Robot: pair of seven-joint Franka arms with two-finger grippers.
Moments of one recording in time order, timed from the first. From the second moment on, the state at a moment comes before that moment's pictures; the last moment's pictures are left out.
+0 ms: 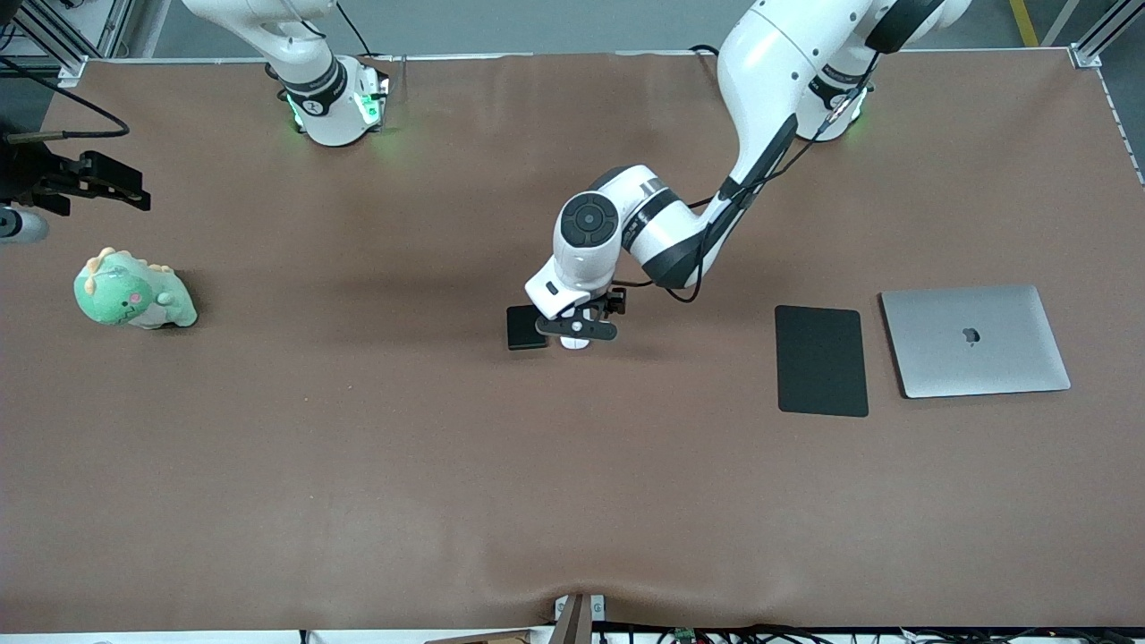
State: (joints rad) left arm -0.60 0.73 -0.27 -1.51 0.13 2.24 -0.76; right arm 0.00 0.02 -0.02 -1.49 -0.02 1.32 -0.08
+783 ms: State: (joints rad) left arm -0.63 0.82 -0.26 -1.51 0.22 2.28 -0.80; right arm 0.00 0.02 -0.02 -1.49 -0.02 1.32 -0.08
